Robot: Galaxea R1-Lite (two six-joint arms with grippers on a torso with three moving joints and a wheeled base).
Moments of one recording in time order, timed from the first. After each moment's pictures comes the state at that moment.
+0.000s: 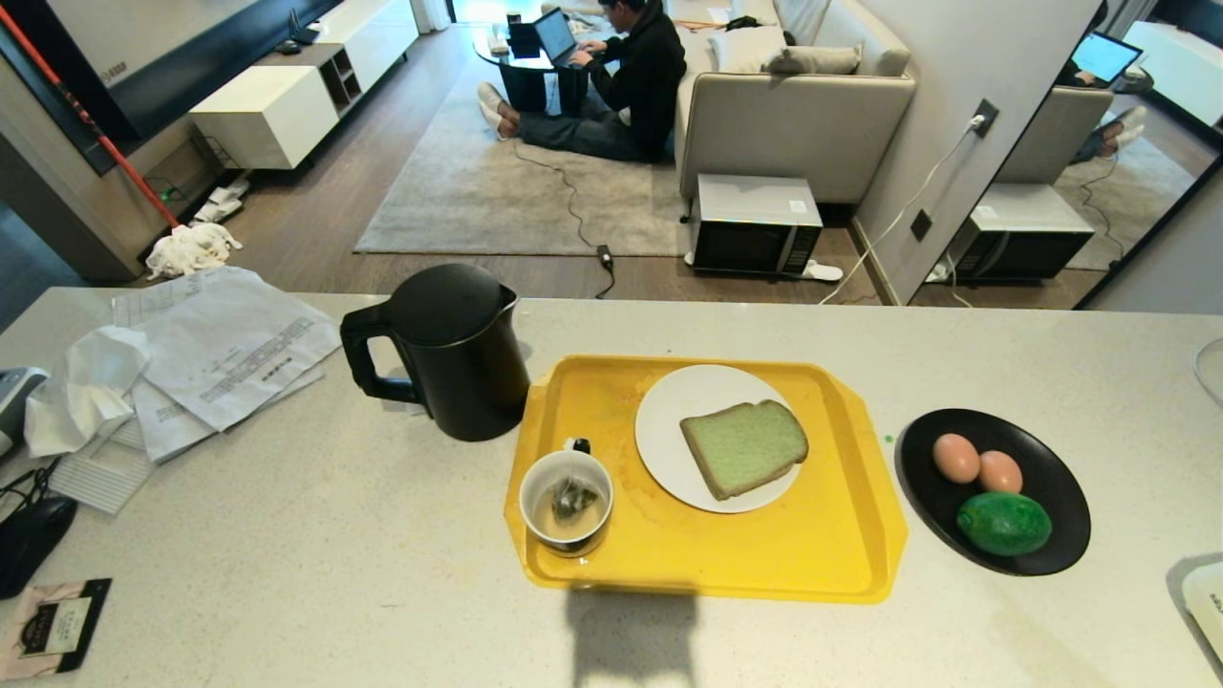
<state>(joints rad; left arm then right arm) 0.00 0.00 0.00 -0.01 0.00 0.00 0.00 0.00 0.00 0.00 0.02 -0.07</state>
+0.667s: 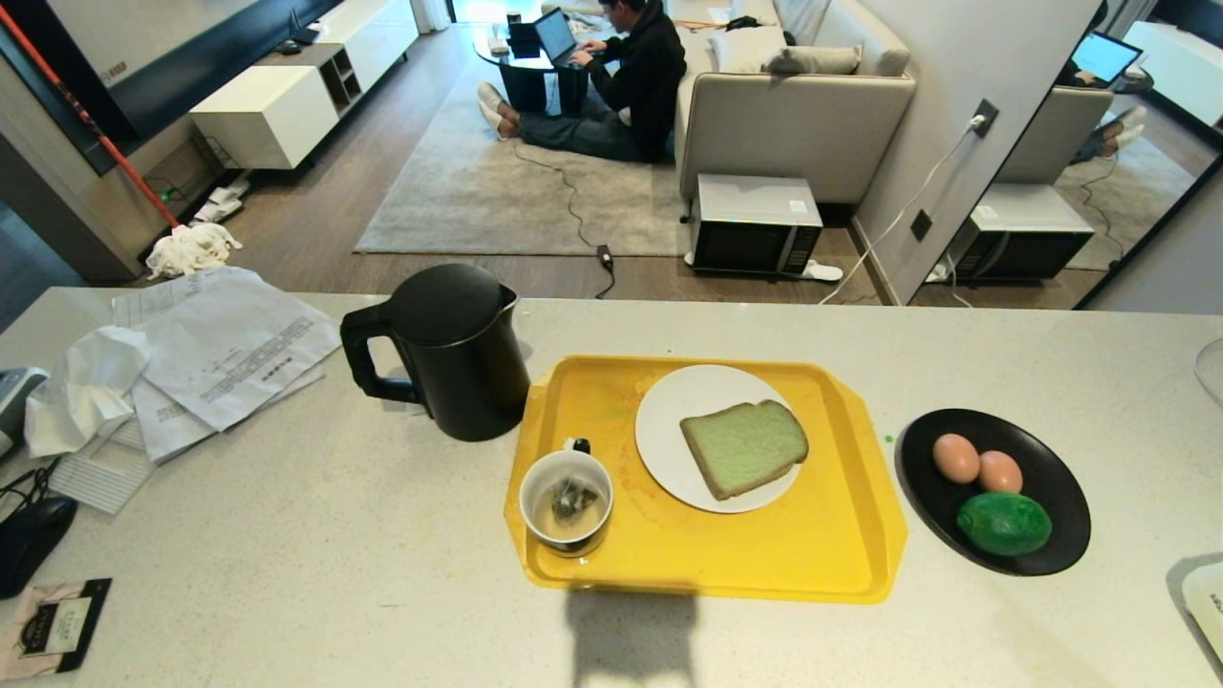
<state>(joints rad) 0.00 0.00 0.00 -0.01 0.00 0.00 0.00 0.00 0.00 0.00 0.03 -0.07</state>
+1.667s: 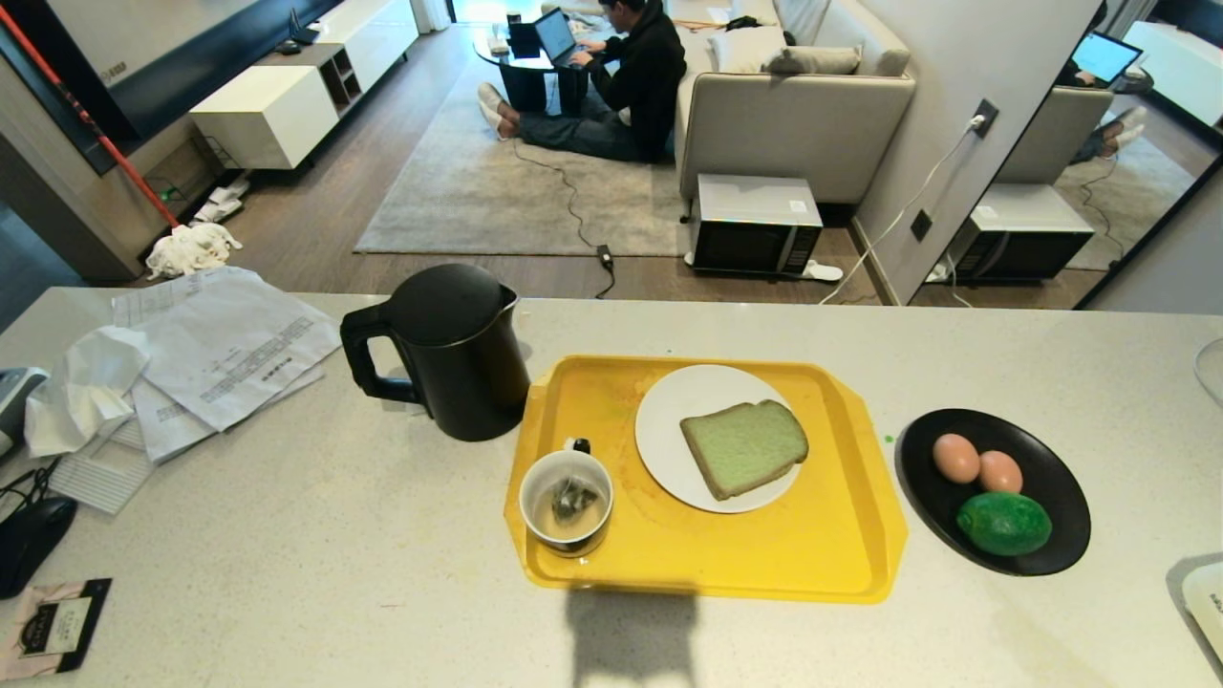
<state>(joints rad) 0.00 0.00 0.00 -0.01 0.00 0.00 0.00 0.00 0.00 0.00 0.03 -0.07</state>
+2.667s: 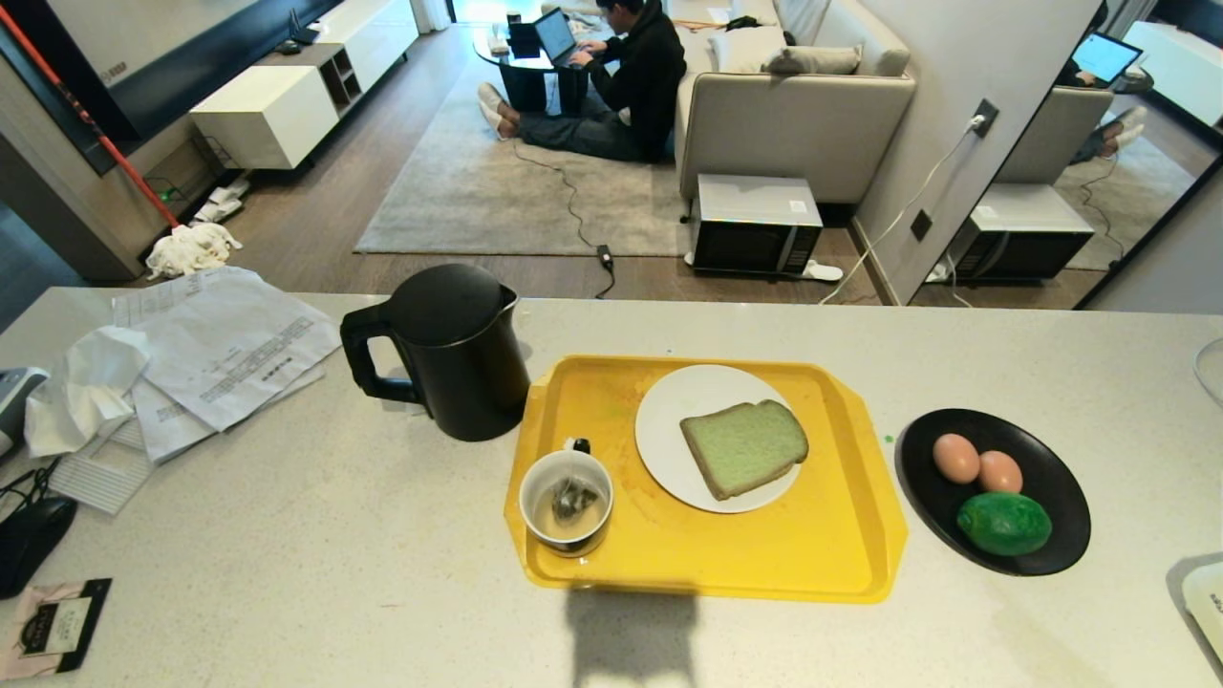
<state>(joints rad) 0.00 0.00 0.00 -0.01 0.00 0.00 0.00 0.00 0.00 0.00 0.03 -0.07</state>
